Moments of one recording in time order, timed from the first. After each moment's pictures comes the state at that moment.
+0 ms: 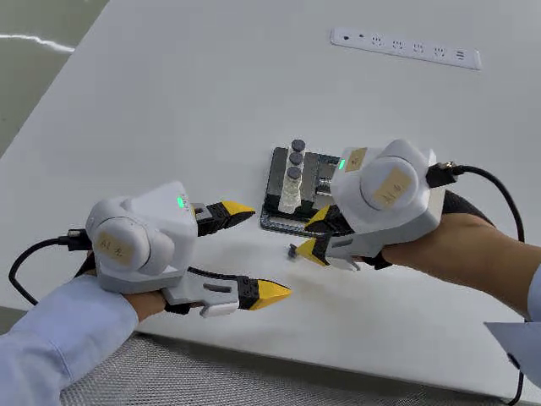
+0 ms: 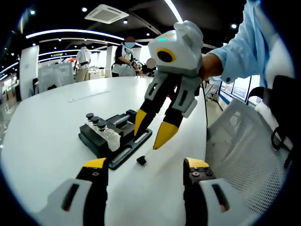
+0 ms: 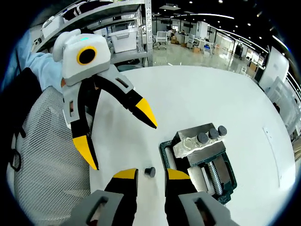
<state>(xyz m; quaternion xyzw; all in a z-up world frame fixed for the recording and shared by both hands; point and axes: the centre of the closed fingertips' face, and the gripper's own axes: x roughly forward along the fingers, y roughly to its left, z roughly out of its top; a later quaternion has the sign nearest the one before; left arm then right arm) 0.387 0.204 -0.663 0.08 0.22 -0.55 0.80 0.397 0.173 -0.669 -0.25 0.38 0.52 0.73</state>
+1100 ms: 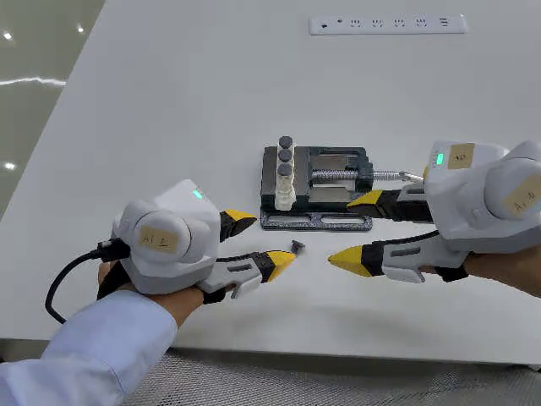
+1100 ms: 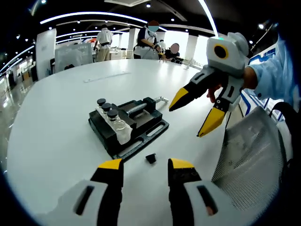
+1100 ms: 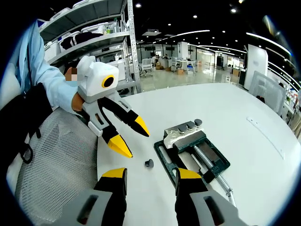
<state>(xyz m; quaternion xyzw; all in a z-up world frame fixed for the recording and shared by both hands) 0.401 0.197 -0.679 0.09 0.32 -0.45 0.83 0.380 0.133 -0.649 -0.14 0.30 0.50 0.80</state>
